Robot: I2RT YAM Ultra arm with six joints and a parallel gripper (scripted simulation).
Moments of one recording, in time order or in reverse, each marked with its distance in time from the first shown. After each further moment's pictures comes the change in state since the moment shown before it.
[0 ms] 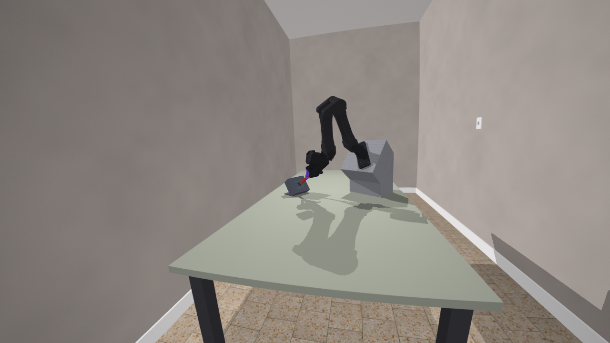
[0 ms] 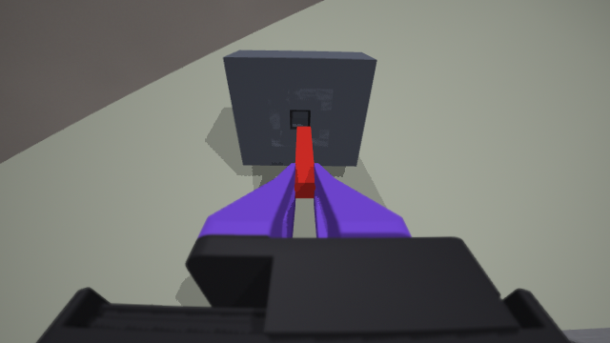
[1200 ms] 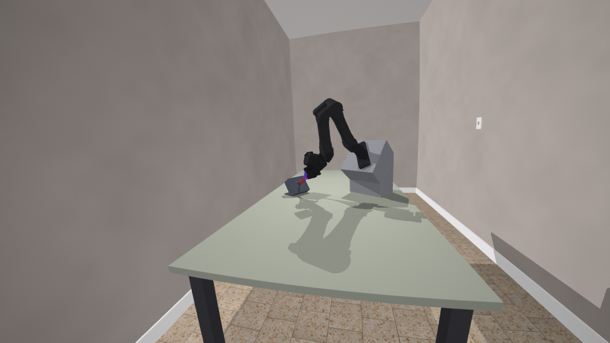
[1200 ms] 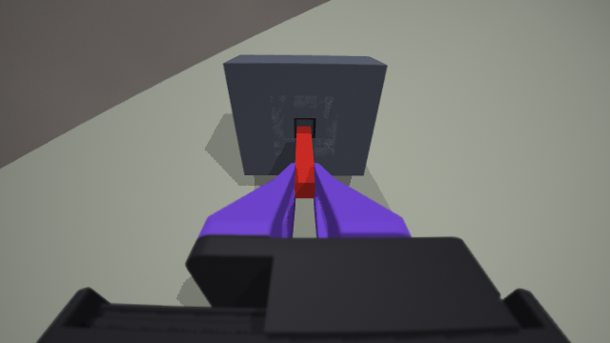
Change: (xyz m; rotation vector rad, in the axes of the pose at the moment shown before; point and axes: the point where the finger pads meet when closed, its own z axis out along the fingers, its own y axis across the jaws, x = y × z) arm -0.002 0.005 0.015 0.001 -0.006 0.005
